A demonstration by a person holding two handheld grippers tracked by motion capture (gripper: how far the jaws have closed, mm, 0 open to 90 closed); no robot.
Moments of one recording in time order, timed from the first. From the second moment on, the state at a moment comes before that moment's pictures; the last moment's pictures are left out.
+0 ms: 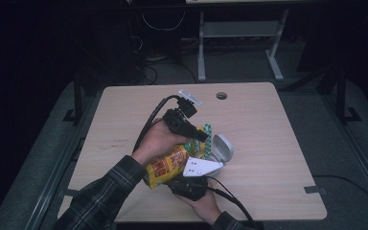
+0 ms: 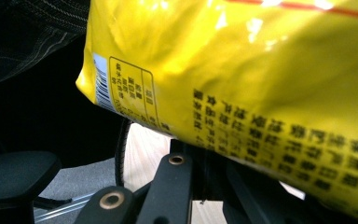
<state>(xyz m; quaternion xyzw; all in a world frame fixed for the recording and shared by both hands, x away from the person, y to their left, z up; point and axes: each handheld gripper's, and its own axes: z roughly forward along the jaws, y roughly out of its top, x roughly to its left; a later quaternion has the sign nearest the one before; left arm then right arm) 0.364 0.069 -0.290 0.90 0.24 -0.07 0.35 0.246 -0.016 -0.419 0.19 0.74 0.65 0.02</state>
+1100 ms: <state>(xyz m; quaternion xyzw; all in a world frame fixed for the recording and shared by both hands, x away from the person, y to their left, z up) 0.364 0.065 -0.290 0.90 0.24 -0.07 0.35 0.246 -0.017 -0.419 0.19 0.74 0.65 0.02</state>
